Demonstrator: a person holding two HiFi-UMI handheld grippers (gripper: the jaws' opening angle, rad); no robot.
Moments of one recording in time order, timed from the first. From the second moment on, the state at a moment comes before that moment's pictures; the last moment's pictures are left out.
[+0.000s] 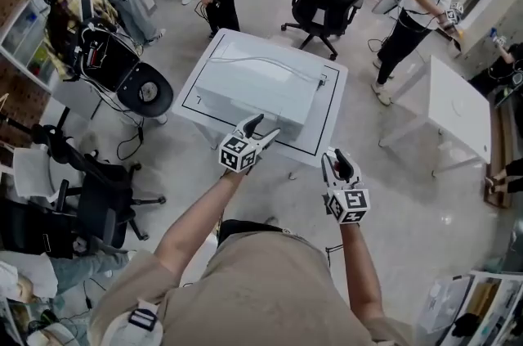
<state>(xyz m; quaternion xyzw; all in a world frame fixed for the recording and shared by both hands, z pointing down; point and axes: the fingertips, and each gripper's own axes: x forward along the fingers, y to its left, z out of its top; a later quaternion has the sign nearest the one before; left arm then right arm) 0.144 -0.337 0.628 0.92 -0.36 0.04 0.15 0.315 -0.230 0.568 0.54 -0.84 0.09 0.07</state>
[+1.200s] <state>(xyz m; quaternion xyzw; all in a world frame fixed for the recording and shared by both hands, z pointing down) 0.028 -0.324 0.520 0.95 -0.28 0.00 0.15 0.250 -0.256 0.522 0.59 -0.81 0.08 0.04</state>
